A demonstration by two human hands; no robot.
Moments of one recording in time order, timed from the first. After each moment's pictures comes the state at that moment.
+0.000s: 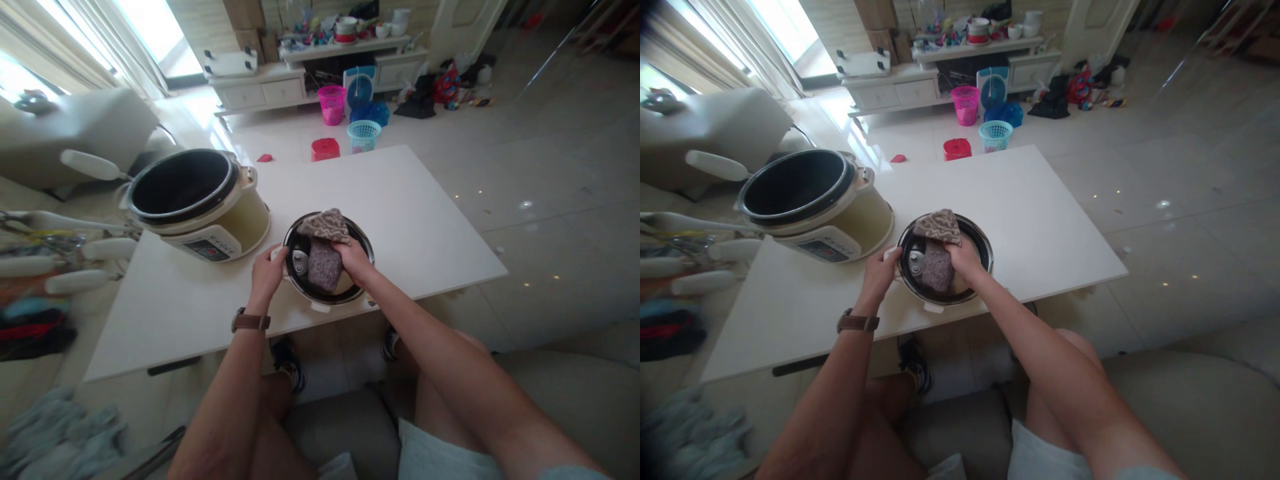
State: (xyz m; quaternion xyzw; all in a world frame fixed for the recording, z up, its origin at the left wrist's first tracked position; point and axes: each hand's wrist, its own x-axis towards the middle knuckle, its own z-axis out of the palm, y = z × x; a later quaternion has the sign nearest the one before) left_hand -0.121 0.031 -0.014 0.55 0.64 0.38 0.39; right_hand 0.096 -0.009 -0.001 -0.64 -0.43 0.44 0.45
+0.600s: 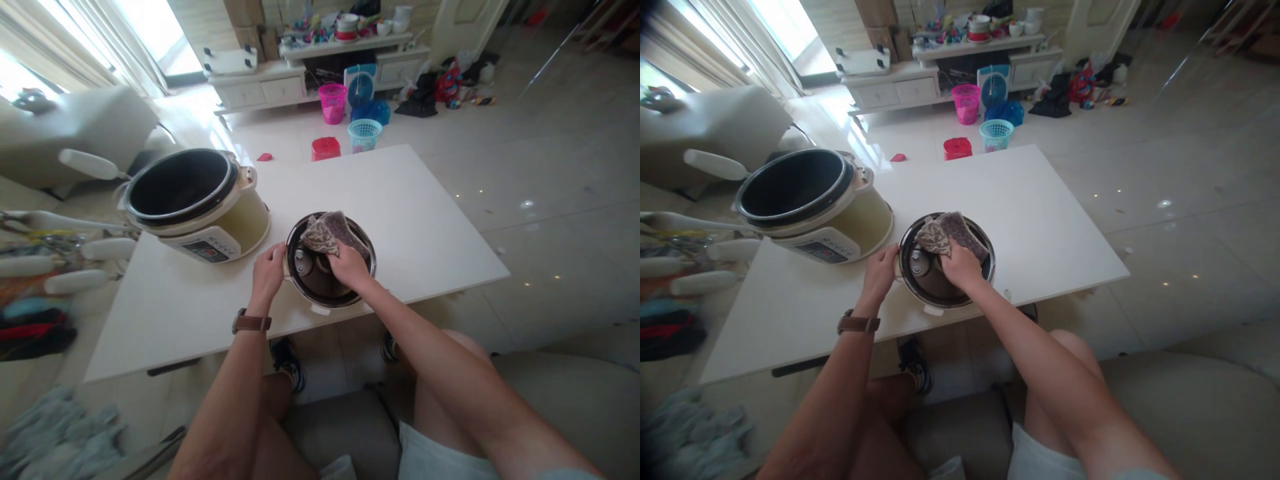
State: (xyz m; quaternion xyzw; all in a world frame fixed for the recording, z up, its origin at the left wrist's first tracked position) left_hand -0.114 0.030 -0.002 0.59 0.61 0.38 0.37; right_hand 0.094 -0.018 0.011 -0.73 -0.59 0.28 0.19
